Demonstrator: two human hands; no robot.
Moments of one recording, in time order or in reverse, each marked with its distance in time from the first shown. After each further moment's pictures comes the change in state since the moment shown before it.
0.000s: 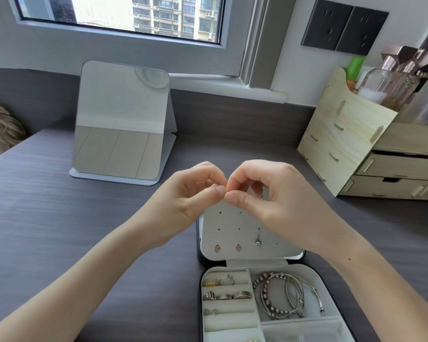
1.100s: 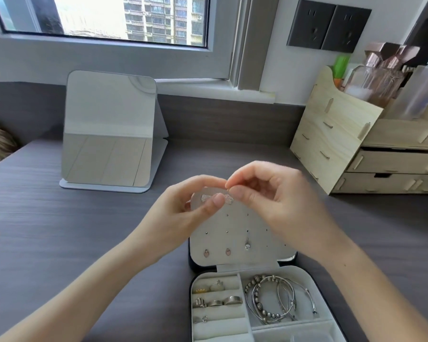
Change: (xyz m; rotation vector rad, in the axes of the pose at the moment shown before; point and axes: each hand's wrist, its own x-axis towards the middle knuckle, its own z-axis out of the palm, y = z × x) left_hand -0.002 -0.003 0.014 0.102 0.024 -0.034; right_hand -0.013 0.012 -0.006 0.279 0.130 0.086
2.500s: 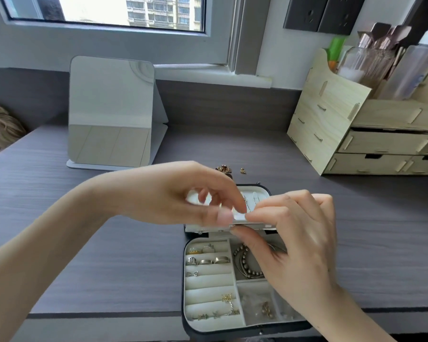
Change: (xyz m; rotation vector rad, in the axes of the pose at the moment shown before) left_hand -0.002 0.068 -0.012 0.444 -0.711 0.060; right_hand -0.083 0.010 0.017 -0.647 0.456 -0.475
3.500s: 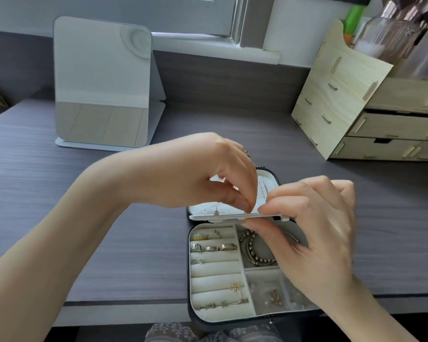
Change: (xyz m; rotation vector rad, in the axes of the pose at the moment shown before) left_hand 0.018 -0.008 0.009 0.093 0.088 -0.058; right_hand 0.000 0.002 0.002 0.052 -0.008 0.000
